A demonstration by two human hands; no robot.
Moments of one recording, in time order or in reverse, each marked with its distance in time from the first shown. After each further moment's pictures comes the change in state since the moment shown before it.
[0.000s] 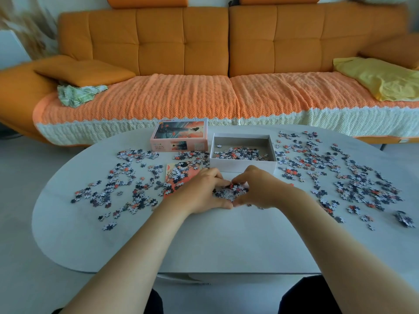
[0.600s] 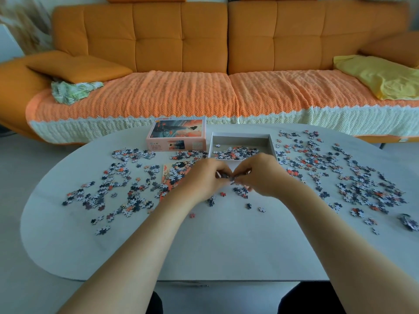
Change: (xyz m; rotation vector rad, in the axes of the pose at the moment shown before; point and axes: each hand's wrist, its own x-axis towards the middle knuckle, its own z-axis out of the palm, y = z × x) left_hand 0.026 0.010 -0.010 -0.224 0.210 -0.024; right_hand 0.011 -0.001 -0.018 0.155 0.216 -0.013
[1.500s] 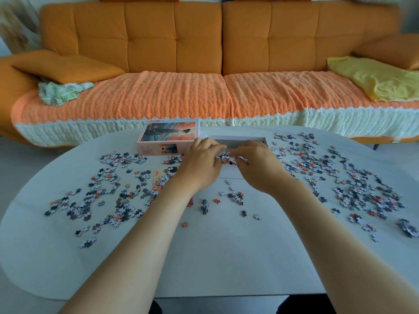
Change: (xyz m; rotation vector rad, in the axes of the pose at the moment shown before) left_hand 0.047 -0.018 0.002 0.345 0.167 0.141; right_hand 0.030 0.022 0.001 -0.167 0.357 -0.286
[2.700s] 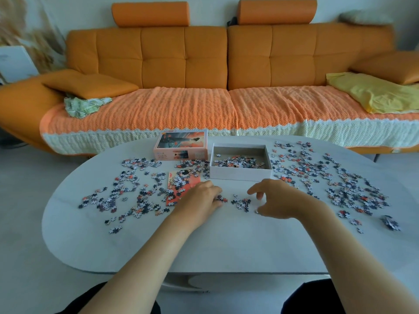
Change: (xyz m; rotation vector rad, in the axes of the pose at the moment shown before) left_hand -0.093 0.022 -0.012 -0.010 -0.159 -0.034; right_hand -0.069 -0.009 -0.038 -0.017 -0.568 0.209
